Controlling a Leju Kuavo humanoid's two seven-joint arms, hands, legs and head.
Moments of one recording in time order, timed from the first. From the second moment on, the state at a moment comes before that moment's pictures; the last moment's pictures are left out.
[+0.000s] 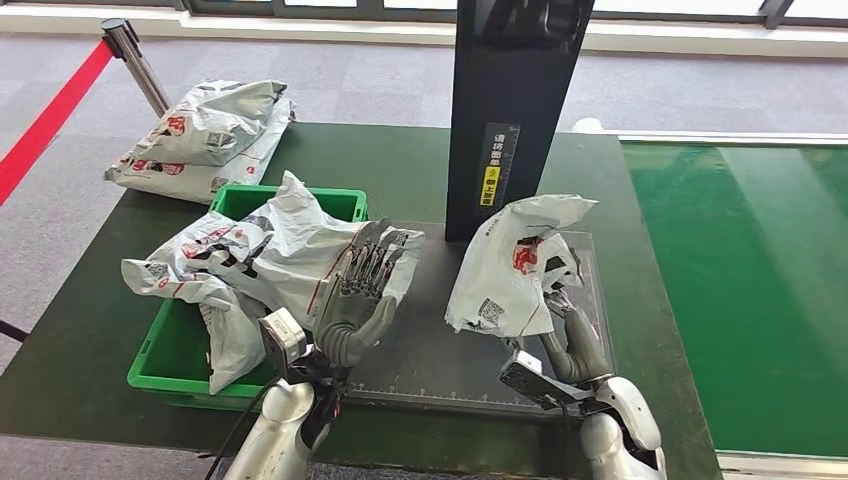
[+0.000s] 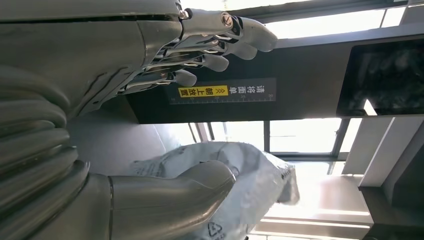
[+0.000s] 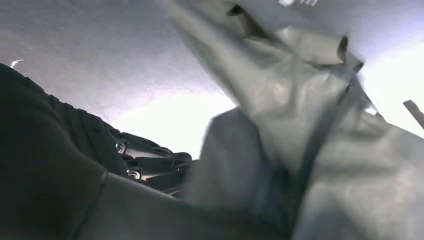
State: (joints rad) left arm -0.17 -0.31 -0.20 -1.31 -0.03 -0.45 -0.69; right arm -0.14 0.16 -0.09 -1.16 1.17 -0.14 -0.60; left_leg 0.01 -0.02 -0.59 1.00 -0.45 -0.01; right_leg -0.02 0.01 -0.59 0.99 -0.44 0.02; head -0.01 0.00
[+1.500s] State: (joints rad) left arm -0.24 -0.31 -0.40 -1.20 -0.74 0.30 -0.50; right arm -0.14 0.28 -0.22 -1.48 0.91 -0.69 -0.69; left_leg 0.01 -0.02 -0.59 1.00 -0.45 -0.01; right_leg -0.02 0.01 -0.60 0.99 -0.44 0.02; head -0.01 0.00
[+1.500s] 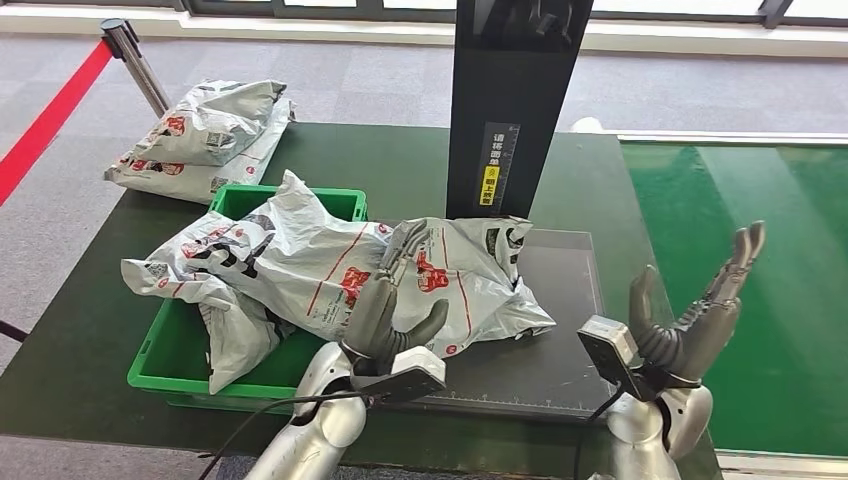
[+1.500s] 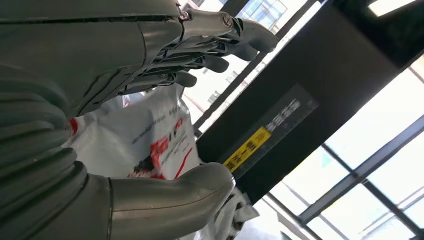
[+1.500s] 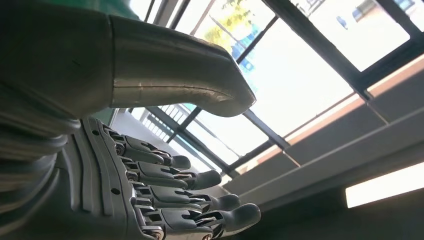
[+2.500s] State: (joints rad) left arm -0.59 -0.37 -0.92 -0.47 -0.87 0.19 0.03; right arm -0.16 0.32 -0.31 -1.65 0.93 -0.69 -0.70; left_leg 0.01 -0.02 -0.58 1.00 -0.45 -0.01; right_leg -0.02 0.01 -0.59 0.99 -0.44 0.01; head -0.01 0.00
